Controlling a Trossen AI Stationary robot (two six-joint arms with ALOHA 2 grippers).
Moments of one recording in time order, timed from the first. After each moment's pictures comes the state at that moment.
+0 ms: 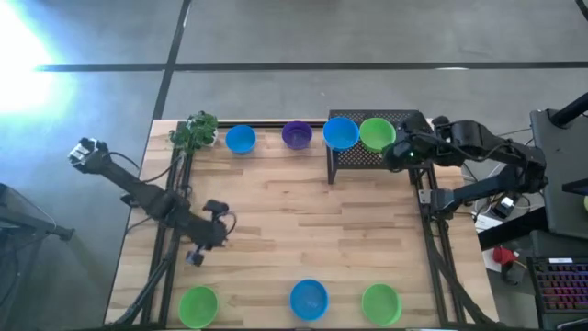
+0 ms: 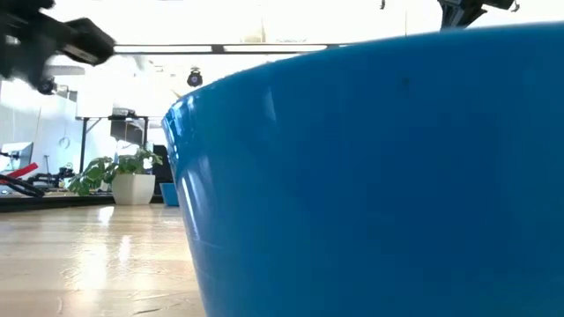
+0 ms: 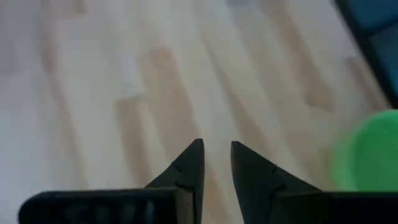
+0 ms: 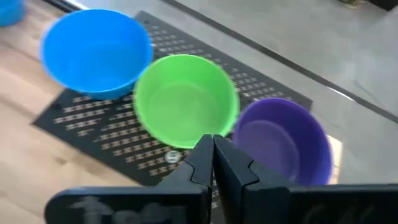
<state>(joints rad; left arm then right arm) -0.56 0.97 0.77 -0.75 -0.07 -0.21 -0.09 1.13 1.45 -1.52 0.71 0.83</state>
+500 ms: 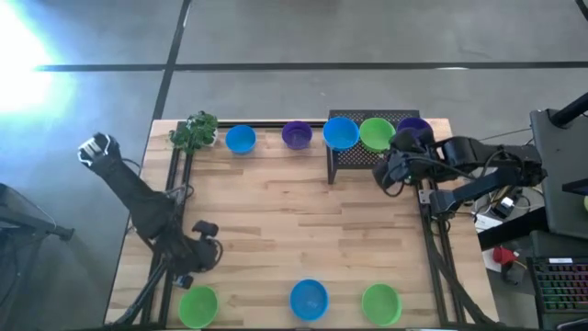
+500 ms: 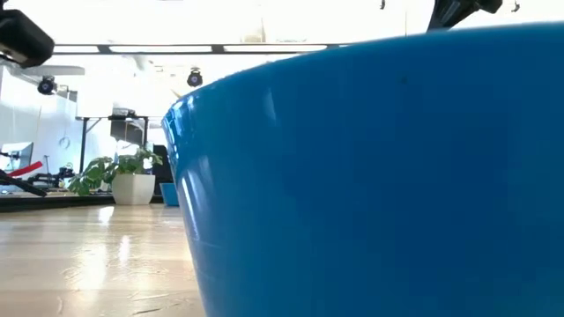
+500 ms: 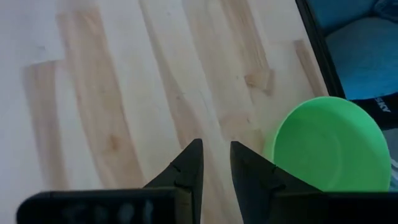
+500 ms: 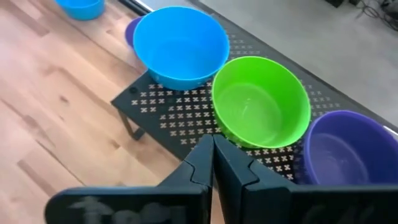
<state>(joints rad) -0.84 1.08 0.76 -0.70 -0.11 -0.56 0.10 1.13 1.36 -1.37 0.71 0.83</state>
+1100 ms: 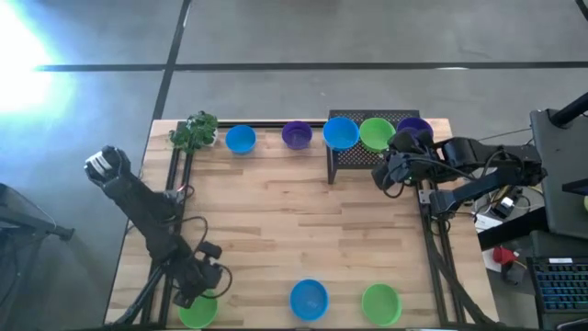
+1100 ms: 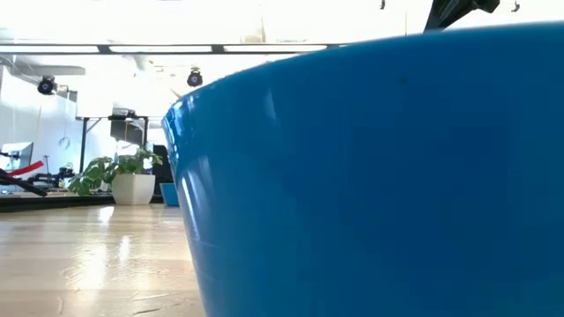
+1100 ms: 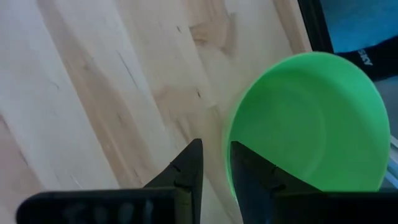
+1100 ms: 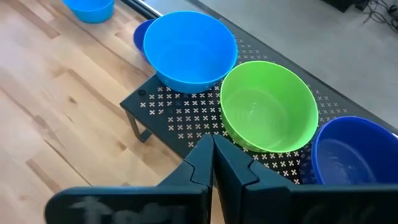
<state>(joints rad) -0.91 1.34 0.76 -0.54 0.05 -0.59 0.11 1.13 1.36 -1.35 0.71 0.81</state>
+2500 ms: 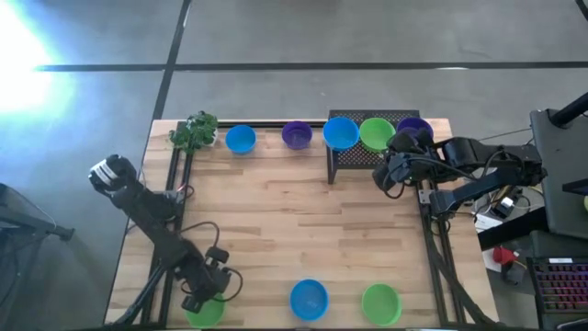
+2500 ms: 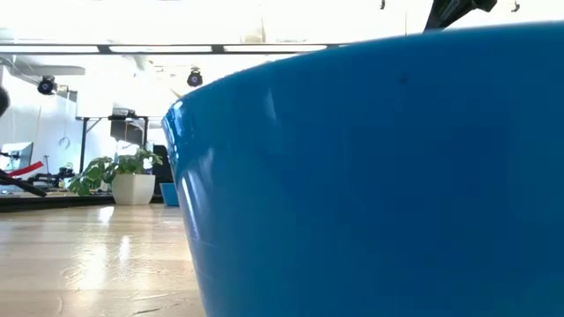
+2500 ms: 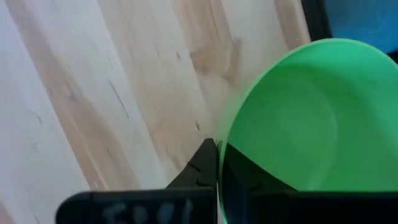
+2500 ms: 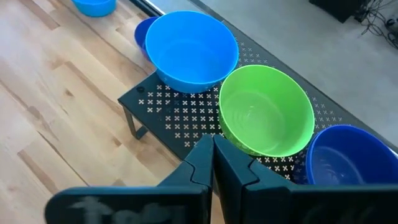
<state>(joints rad) -0.86 1.45 0.81 -0.47 0.08 -0.58 0.11 1.13 1.36 -1.34 0.71 0.75</state>
